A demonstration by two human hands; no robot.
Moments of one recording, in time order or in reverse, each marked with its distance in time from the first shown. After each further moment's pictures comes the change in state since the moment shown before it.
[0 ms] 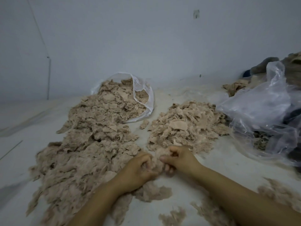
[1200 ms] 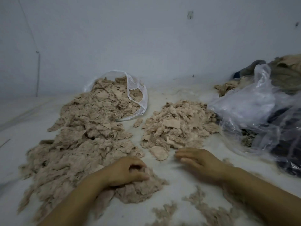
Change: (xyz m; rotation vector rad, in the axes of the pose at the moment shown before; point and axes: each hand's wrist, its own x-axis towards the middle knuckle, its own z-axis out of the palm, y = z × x) left_hand -0.001 -0.001 -0.025 0.054 -0.352 -0.105; right_hand -0.034 0.022 -0.075 -0.840 -0.094 -0.325
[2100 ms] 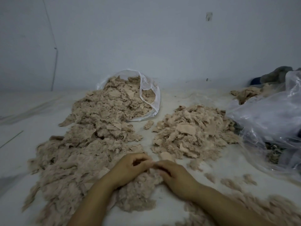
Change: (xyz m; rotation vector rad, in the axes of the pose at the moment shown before) left_hand 0.004 -0.013 0.001 -0.396 0.326 -0.034; right_hand 0.062 -0.056 0.066 0.243 -0.009 0.013
